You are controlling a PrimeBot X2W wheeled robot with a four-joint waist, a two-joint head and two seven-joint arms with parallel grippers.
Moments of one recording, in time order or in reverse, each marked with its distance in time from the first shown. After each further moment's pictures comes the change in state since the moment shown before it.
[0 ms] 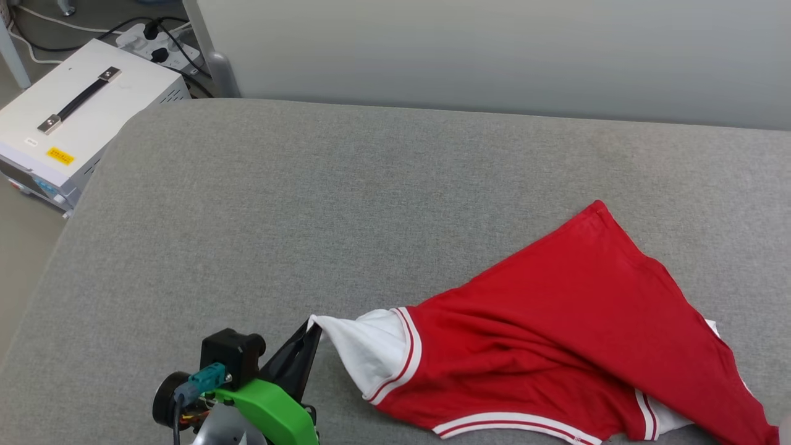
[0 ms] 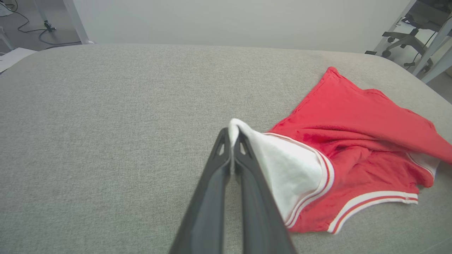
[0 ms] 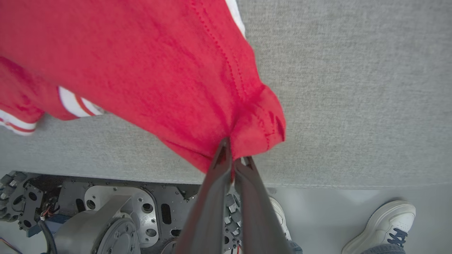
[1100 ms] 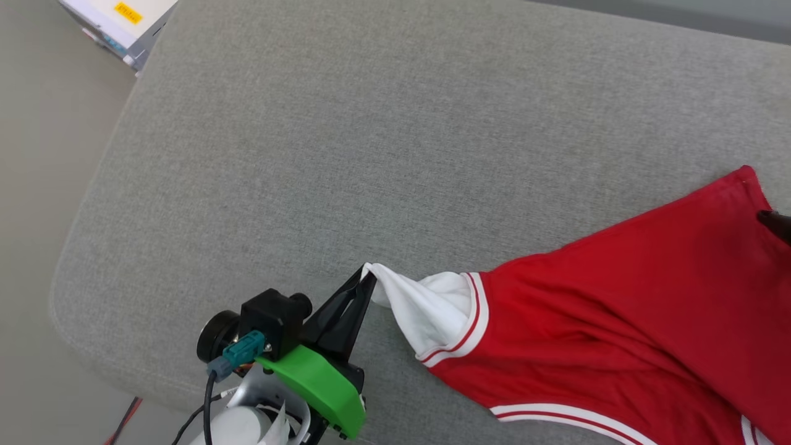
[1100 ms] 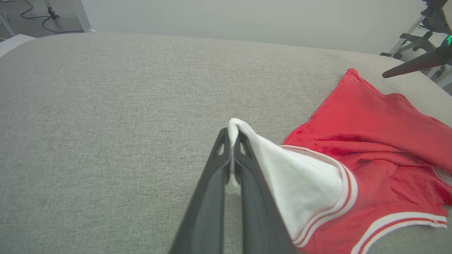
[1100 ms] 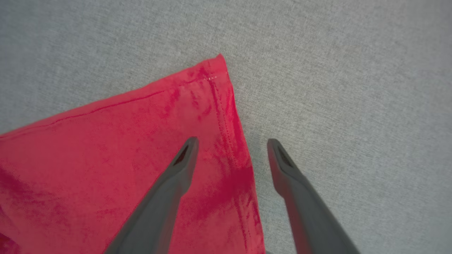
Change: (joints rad) left arm -0.140 -0.065 -0.066 -0.045 0.052 -0.047 -0.041; right arm -0.629 -0.138 0.206 0.123 -0.030 0.000 0.016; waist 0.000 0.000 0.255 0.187
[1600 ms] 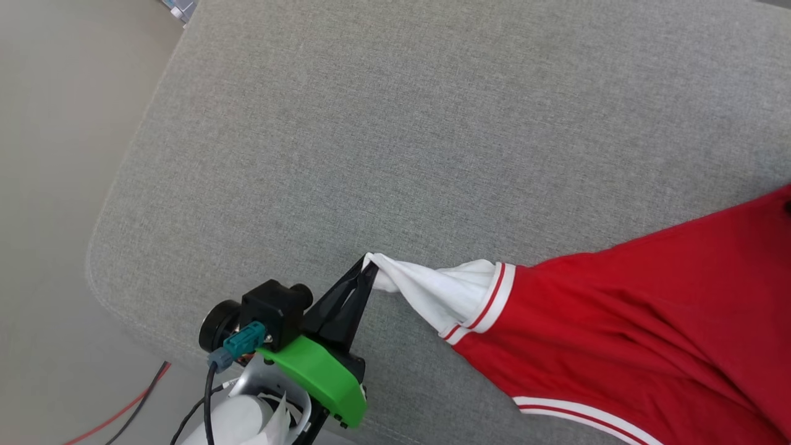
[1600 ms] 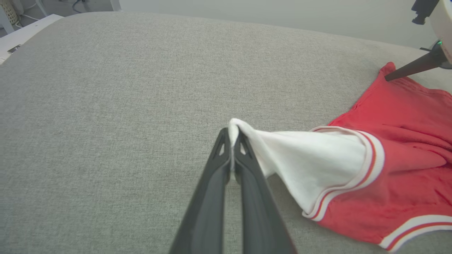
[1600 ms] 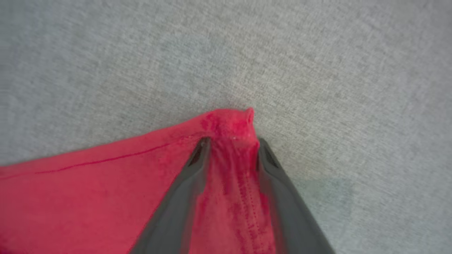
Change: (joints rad) left arm -0.033 -0.016 0.002 0.040 0.000 -0.011 -0.026; right arm -0.083 -0.052 0.080 0.181 -0.025 0.000 0.009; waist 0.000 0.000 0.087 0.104
